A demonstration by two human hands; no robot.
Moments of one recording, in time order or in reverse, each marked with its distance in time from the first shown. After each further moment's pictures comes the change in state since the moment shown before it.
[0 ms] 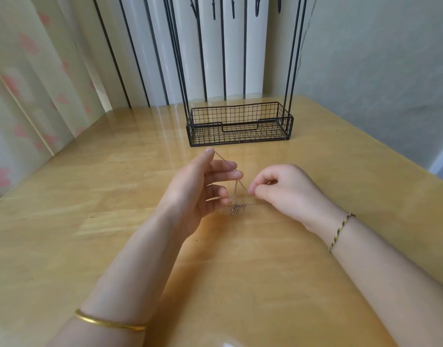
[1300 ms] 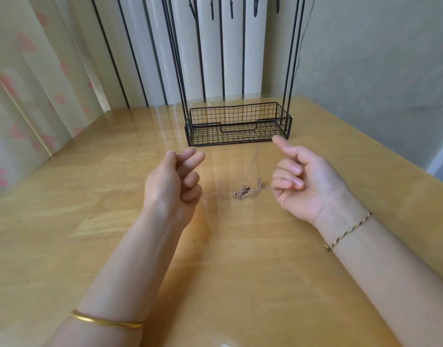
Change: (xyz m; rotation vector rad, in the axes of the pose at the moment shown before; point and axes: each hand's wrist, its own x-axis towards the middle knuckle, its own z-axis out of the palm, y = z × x) left_hand 0.007 0.002 -0.012 -0.436 0.272 0.115; right_hand 0.006 -0.002 -0.016 1.514 -0.015 0.333
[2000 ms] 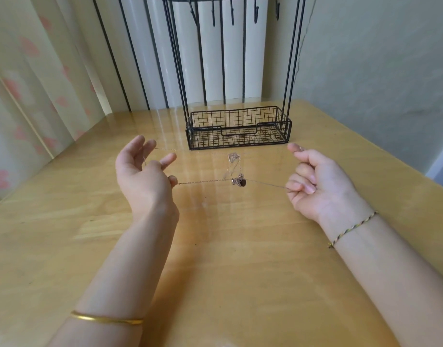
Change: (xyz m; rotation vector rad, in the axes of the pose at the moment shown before) left_hand 0.001 0.008 -0.006 0.180 0.345 0.454; right_hand 0.002 -0.008 -0.005 -0.123 0.235 -0.140
